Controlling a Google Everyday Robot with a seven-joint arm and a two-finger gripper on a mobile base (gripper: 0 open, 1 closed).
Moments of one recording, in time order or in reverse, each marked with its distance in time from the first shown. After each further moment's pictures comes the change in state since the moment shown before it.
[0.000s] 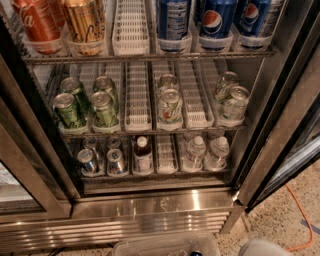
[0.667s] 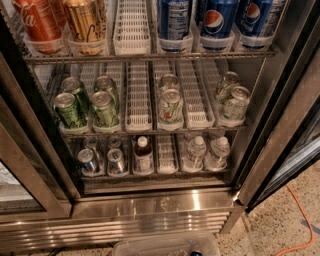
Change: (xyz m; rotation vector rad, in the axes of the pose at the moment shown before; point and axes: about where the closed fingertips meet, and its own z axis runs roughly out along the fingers) arm 0.008 0.024 0.120 -0.142 0.036 0.100
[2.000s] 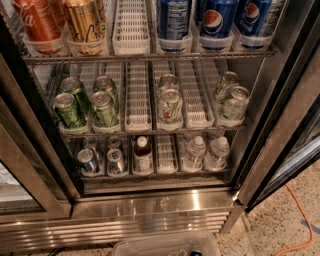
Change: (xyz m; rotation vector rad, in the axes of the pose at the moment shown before) arm -0.084 0.008 0.002 0.061 -0.458 0.067
